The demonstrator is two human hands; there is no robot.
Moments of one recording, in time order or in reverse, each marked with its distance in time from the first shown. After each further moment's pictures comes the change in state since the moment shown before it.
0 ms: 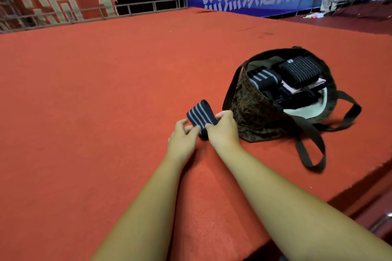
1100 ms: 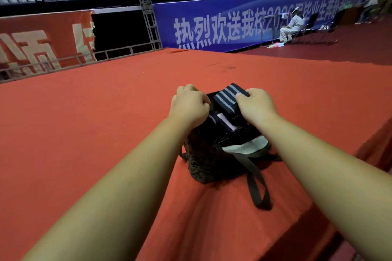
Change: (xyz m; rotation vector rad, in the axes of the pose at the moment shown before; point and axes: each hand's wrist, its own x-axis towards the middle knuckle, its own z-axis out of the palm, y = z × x) left_hand 0.049 0.265 0.096 0.809 -0.002 0.622; right_hand 0.135 -0.022 -0.259 -0.114 0.167 -0.110
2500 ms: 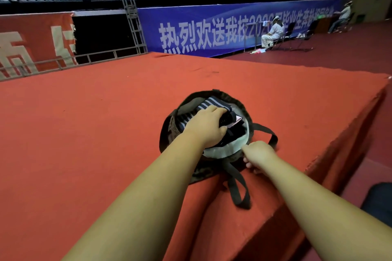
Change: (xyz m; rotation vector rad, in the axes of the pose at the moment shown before) left_hand -0.019 0.063 0.058 -0.060 -0.183 0.276; right_hand -0.053 0.123 -0.001 -0.046 -0.261 0.523
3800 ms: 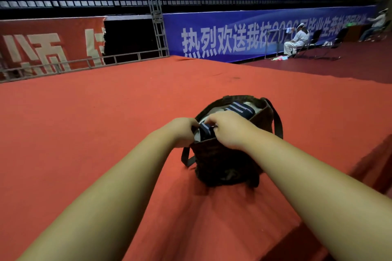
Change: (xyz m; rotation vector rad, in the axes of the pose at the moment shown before) left_hand -0.075 -0.093 -0.080 -0.008 -0.226 -0.332; right_hand -0.094 -0.154 0.035 -0.637 -0.014 -0.906
